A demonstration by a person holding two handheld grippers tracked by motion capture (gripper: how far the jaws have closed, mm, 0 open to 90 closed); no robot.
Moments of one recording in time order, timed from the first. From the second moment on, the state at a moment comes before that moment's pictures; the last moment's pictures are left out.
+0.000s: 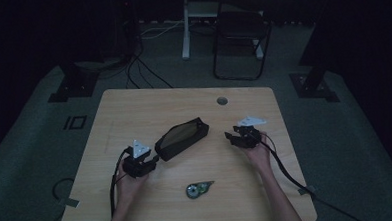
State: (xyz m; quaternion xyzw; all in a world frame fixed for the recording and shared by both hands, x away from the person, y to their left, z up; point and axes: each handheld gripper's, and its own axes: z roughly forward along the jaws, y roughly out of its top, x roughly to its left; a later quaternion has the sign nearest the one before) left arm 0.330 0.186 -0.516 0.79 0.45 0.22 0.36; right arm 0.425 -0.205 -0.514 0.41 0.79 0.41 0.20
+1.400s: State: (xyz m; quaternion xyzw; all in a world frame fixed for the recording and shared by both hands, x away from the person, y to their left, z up) left arm 0.344 0.161 -0.536 0.79 0.47 0.18 0.35; right arm 0.458 -0.183 -0.530 0.45 0.77 0.43 0.14
